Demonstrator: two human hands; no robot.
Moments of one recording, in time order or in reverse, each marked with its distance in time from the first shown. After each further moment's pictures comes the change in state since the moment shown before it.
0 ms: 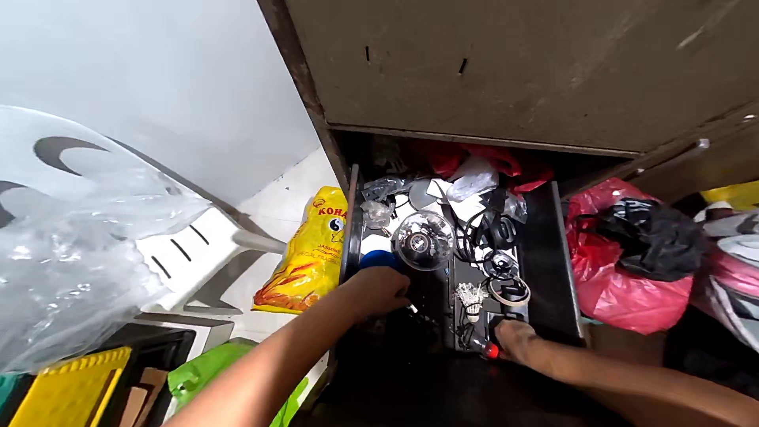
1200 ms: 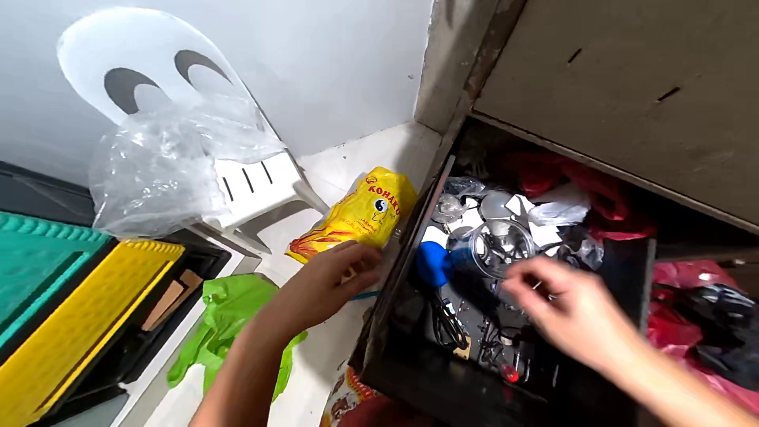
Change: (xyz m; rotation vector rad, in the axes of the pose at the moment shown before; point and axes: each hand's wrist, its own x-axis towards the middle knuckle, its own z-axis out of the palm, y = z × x) left_hand -0.154 -0.062 0.082 -0.516 0.981 -0.066; right_hand -0.152 -0.047 -0.109 0.388 1.115 -0.811
